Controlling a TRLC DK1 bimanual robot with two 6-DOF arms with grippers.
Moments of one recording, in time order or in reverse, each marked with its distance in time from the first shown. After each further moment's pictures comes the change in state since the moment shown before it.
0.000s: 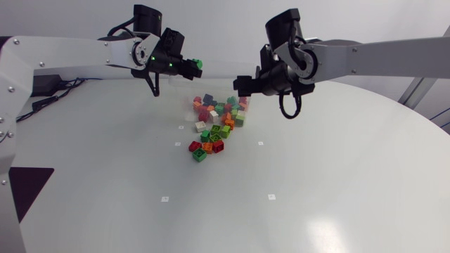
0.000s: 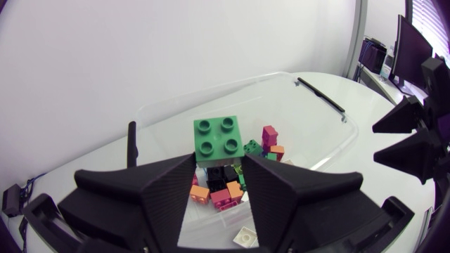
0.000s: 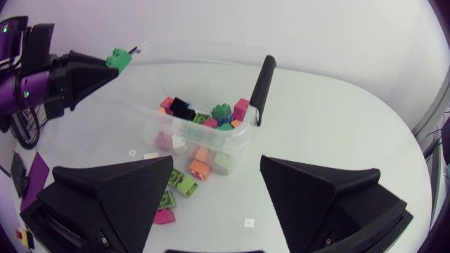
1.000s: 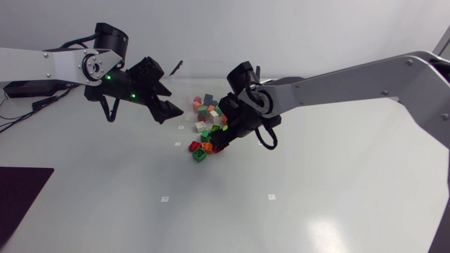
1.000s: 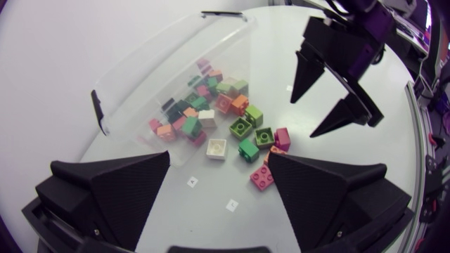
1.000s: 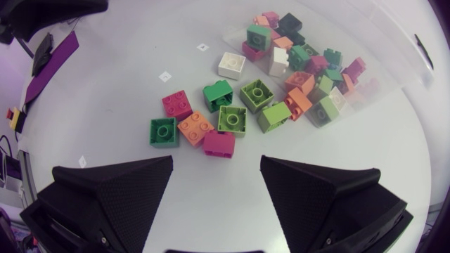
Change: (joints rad) left arm 0.094 -0.322 -0.428 -0.204 0.239 0.570; right arm 0.134 0.175 -0.024 -0.098 -0.211 -0.338
